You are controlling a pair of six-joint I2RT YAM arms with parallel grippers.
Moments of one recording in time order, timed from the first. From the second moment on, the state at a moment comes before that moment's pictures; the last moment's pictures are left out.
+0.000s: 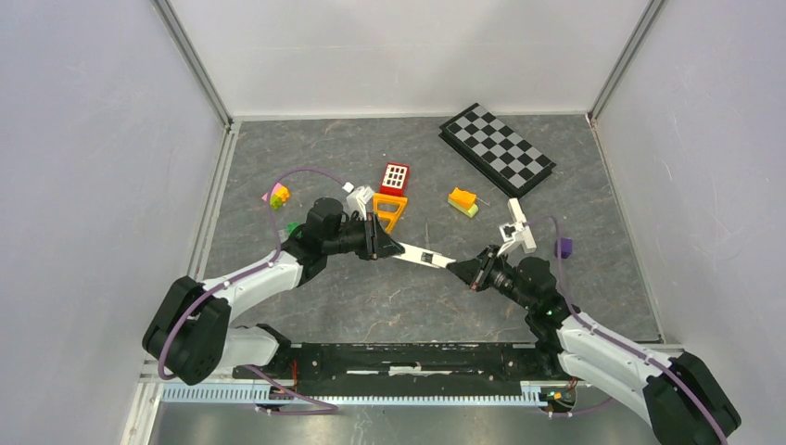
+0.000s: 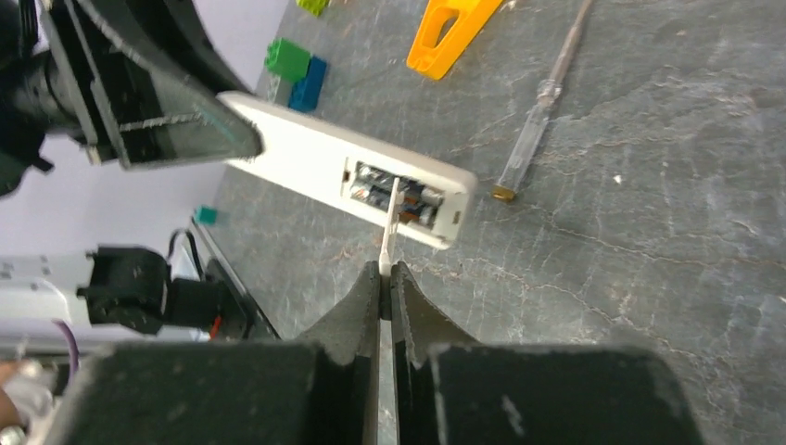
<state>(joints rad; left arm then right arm) -0.56 1.28 0.59 0.25 0.57 -0.64 0.60 0.80 0.05 0.59 -0.20 0.83</state>
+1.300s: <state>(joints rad) -0.56 1.32 0.59 0.25 0.55 -0.64 0.60 0.91 0.30 -0.13 -0.37 0.40</state>
